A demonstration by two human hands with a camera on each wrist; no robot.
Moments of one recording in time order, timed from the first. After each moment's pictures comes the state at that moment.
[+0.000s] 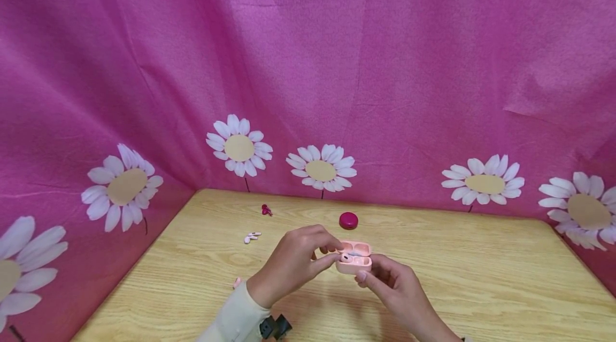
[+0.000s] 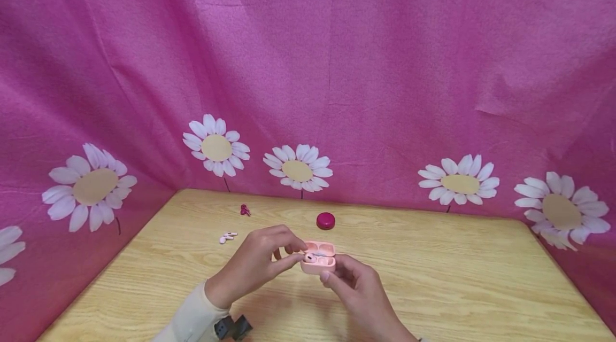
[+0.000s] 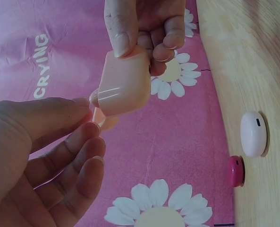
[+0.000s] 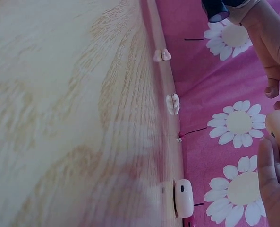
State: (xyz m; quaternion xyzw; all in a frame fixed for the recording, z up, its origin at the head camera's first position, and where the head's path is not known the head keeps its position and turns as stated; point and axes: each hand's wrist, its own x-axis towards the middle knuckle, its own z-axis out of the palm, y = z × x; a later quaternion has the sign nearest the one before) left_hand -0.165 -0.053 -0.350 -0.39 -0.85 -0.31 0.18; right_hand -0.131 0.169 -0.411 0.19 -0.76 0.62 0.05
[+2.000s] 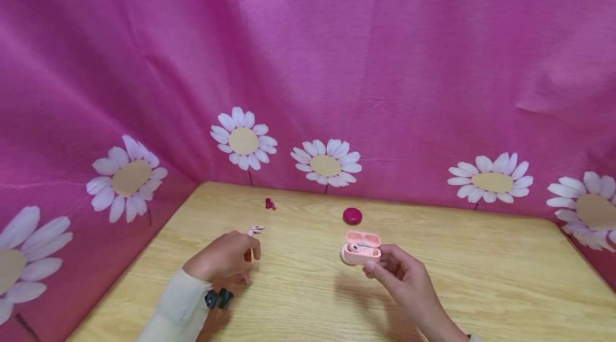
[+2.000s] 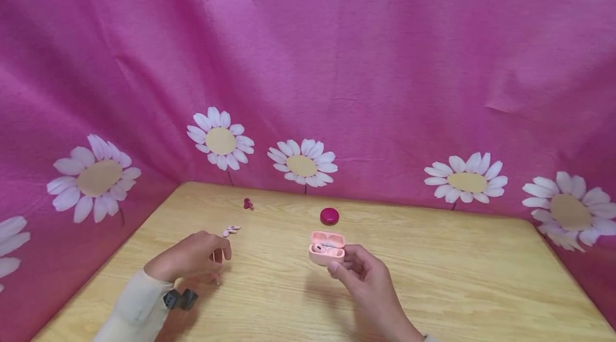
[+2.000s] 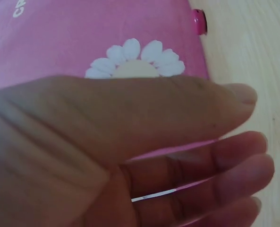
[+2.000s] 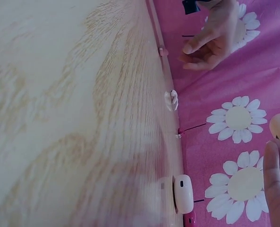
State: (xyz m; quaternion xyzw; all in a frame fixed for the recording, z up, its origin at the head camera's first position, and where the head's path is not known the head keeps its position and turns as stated) left_hand -0.183 -0.175 -0.363 -0.22 -0.95 -0.18 -0.08; right_hand -0.135 0.170 -0.408 0.16 -0.75 0.64 0.11
